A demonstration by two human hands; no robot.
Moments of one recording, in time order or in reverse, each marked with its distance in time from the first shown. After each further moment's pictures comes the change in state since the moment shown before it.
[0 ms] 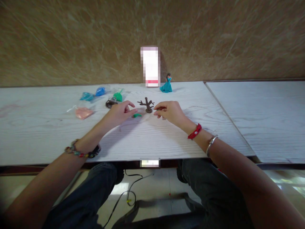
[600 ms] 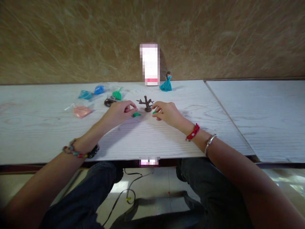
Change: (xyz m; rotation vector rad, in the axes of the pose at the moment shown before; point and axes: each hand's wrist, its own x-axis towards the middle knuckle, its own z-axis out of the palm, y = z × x) left_hand -0.003 0.011 -0.002 -0.011 0.024 0.091; right_hand -0.004 -0.003 0.005 -0.164 -0.067 -0.042
